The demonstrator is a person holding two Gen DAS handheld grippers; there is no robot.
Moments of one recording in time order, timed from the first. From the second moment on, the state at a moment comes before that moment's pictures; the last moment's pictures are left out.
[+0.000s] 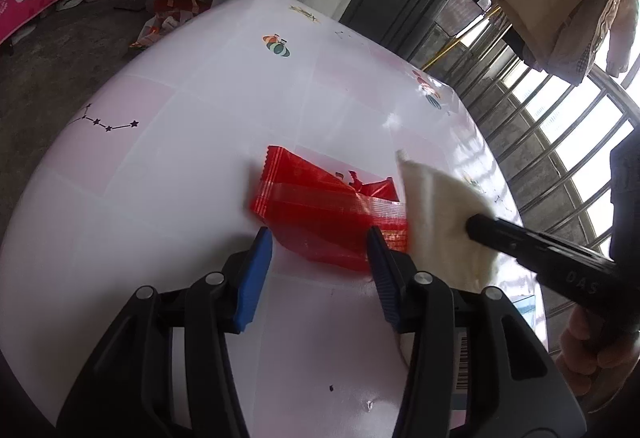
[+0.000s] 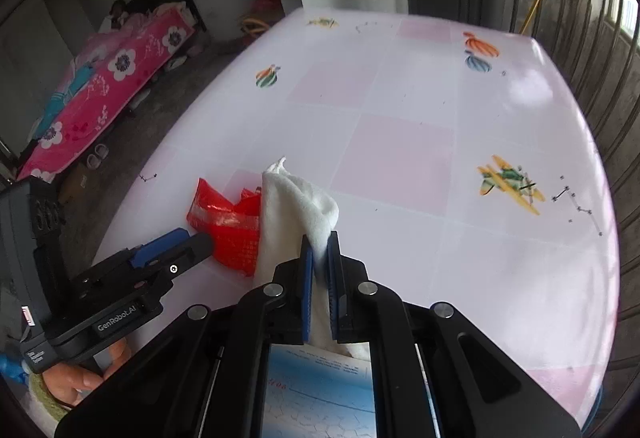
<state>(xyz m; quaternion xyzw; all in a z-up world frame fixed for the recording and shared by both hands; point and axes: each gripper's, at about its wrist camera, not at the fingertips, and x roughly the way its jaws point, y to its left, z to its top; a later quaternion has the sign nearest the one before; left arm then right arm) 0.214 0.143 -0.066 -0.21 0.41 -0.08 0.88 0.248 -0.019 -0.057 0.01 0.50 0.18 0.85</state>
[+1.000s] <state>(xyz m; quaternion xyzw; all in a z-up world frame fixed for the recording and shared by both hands) 0.212 0.160 -0.062 -0.27 0.37 -0.13 0.88 0.251 0.020 -0.064 -0.02 0.52 0.25 0.82</state>
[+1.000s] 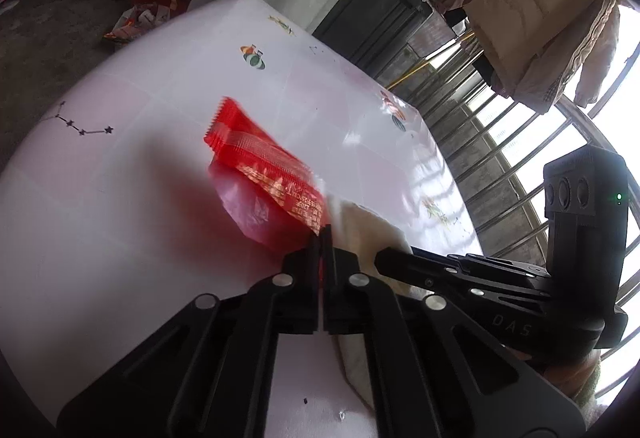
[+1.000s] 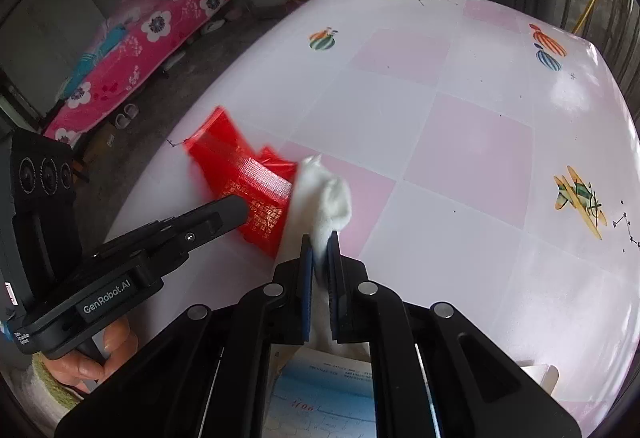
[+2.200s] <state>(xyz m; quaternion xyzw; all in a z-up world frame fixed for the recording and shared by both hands) 0.104 -0.058 0.100 -0.10 0.31 -0.42 0.85 0.046 -0.249 0.142 0.08 0.23 0.00 0.97</state>
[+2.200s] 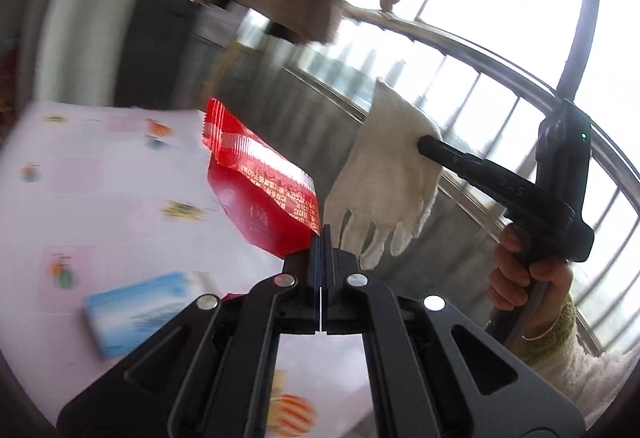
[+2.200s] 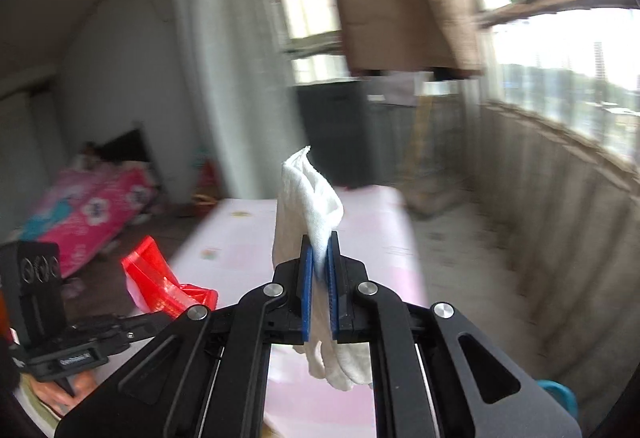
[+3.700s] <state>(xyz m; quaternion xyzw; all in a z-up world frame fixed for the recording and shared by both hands) 0.098 -0.484 -0.132 0.00 0.58 -0.55 0.59 -0.059 -0.599 -0.168 0.35 0.42 -0.32 0.78</state>
